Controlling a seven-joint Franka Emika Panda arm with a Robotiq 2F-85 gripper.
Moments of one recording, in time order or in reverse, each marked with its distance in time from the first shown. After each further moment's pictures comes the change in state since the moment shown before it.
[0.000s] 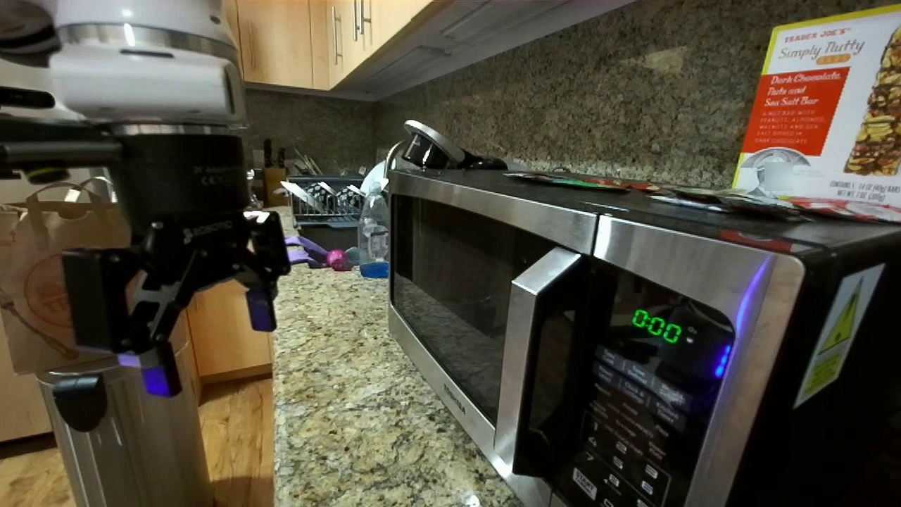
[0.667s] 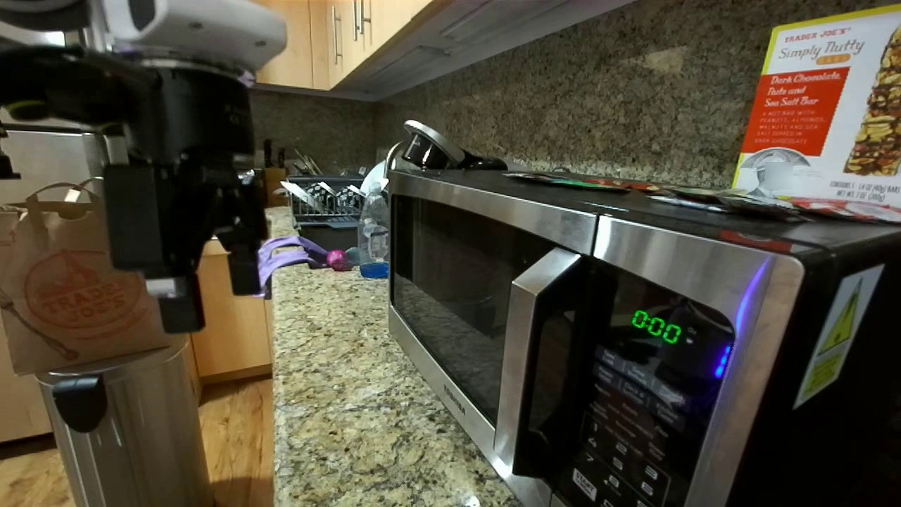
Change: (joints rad) arm 0.013 -0.014 0.056 0.094 -0.099 -0.144 -0.243
